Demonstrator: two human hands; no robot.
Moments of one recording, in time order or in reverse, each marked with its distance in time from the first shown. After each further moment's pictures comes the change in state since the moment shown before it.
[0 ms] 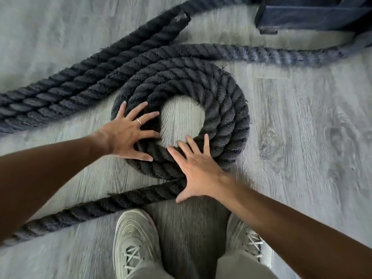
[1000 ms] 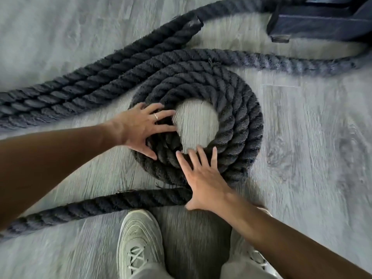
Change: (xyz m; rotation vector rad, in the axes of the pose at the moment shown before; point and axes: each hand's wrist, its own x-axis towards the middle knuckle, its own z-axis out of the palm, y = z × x) left_hand 0.014 -0.013 -0.024 0.017 -0.029 0.064; right_hand -0.012 -0.018 0.006 -0.021 -0.041 0.060
